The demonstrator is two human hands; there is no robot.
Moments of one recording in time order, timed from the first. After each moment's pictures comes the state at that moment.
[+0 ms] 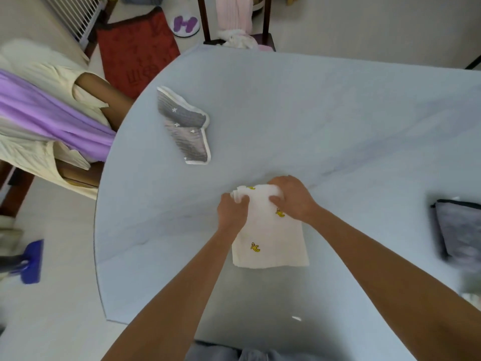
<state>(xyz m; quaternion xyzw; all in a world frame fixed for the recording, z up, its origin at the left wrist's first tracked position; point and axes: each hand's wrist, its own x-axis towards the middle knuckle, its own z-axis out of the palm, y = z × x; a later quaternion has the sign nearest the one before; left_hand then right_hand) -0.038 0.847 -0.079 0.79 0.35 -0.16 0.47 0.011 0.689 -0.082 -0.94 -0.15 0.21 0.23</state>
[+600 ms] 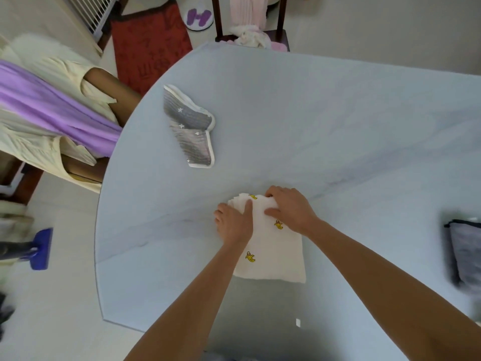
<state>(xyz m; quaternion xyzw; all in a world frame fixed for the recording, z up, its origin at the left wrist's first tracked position) -0.032 0.832 -0.088 0.79 0.43 -0.18 0.39 0.027 0.697 -0.091 -0.93 -0.23 0.21 0.17</state>
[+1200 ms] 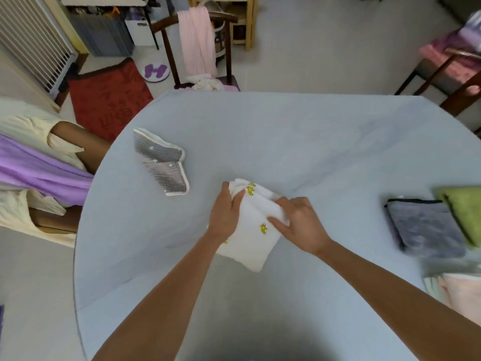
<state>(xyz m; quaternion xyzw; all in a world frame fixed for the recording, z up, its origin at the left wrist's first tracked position) -0.009 0.846 -0.049 0.85 0.10 -0.06 0.51 -0.024 0.654 -0.040 -0.96 -0.18 0.00 0.22</state>
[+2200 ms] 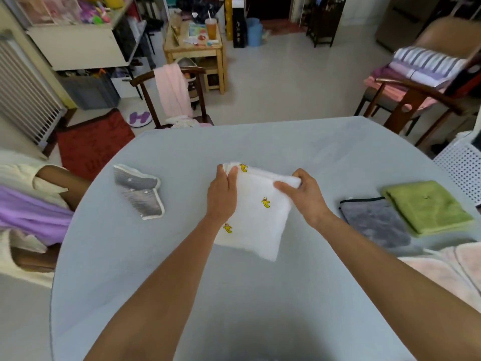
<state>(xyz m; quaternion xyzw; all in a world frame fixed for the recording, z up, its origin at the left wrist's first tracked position) 0.009 0.753 0.045 0.87 -0.01 0.06 0.49 -0.030 0.570 0.059 -0.76 0.13 -0.04 0.64</state>
